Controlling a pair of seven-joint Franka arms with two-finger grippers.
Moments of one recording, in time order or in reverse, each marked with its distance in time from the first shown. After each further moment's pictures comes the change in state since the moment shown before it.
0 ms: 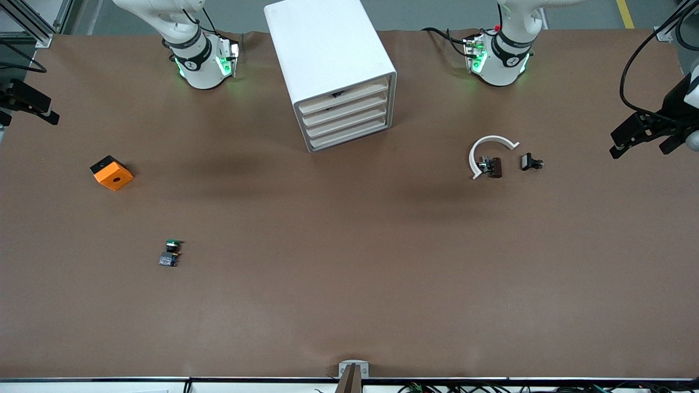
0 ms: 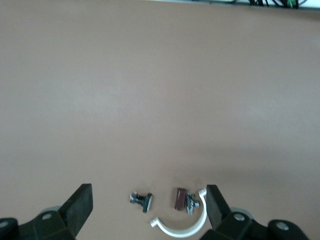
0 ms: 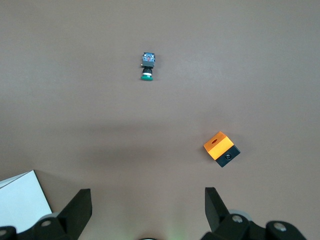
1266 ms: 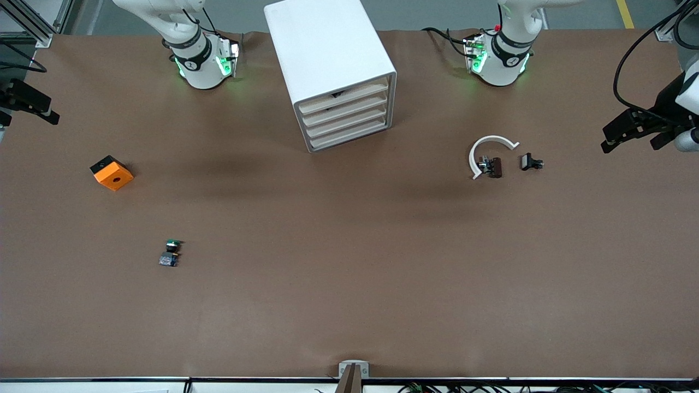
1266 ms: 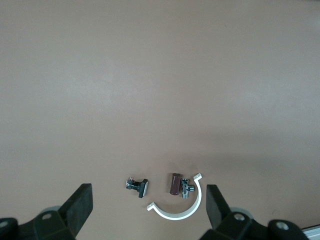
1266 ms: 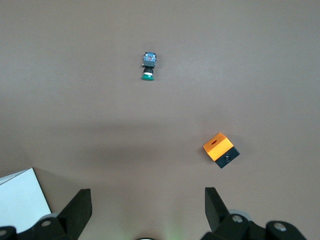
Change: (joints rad) left arm 0.003 0.031 -0.022 0.054 -0.005 -0.069 0.003; right arm 0.000 0.000 0.000 0.000 -0.002 0.000 -0.029
